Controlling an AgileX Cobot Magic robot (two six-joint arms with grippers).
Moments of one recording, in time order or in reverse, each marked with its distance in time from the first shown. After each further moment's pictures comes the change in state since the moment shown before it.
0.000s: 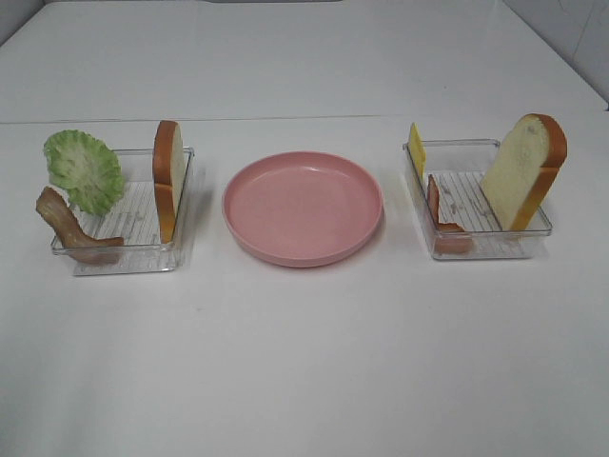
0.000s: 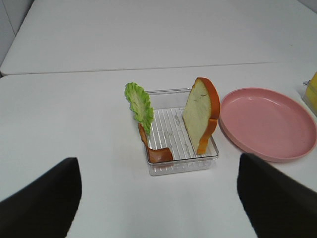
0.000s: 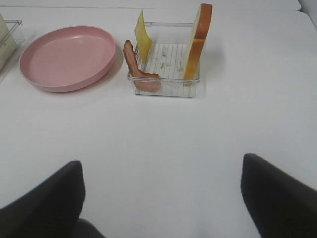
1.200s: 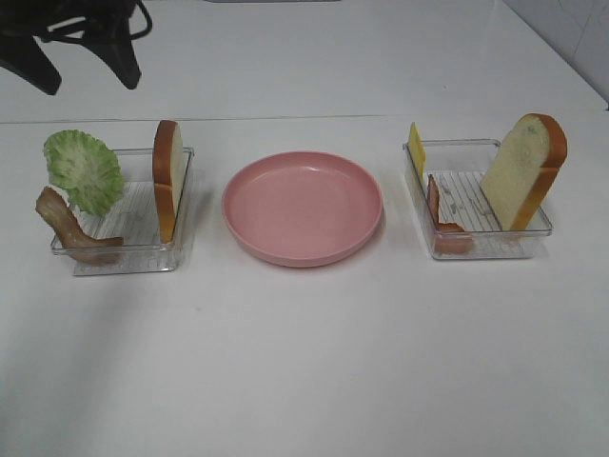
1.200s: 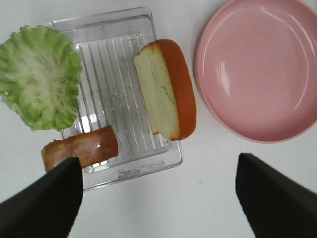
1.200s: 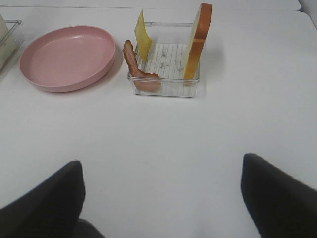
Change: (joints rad) left arm -0.238 1.420 -1.095 0.065 0.462 -0.203; right arm 0.000 0.000 0.000 0.000 0.000 0.000
